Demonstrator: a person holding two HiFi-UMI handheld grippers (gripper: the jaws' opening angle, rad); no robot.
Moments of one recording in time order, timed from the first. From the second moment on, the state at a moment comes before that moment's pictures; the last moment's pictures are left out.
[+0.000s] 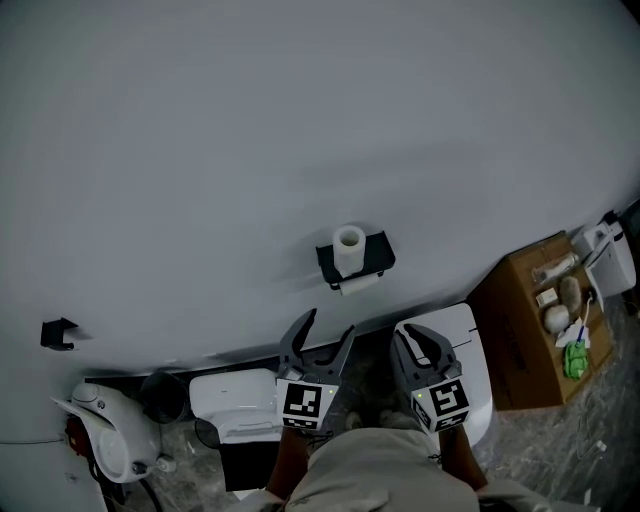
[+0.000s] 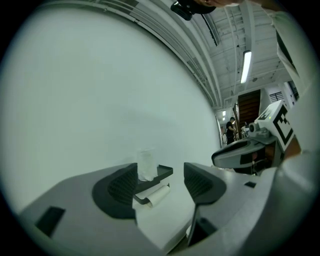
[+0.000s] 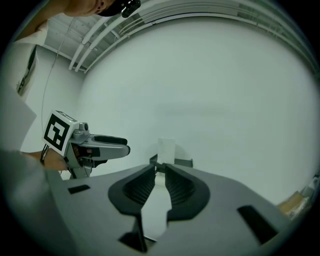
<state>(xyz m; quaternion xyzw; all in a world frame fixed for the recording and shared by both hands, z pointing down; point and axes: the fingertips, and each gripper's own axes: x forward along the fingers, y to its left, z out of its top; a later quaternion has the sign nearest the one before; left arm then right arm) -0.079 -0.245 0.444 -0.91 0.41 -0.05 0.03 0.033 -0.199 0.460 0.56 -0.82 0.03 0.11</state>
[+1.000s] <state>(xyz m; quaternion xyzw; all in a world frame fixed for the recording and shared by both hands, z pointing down) -0.060 -0.319 0.448 -0.90 0.44 -0.06 0.03 0.043 -0.277 0.465 0.53 -0.84 0.03 0.10</state>
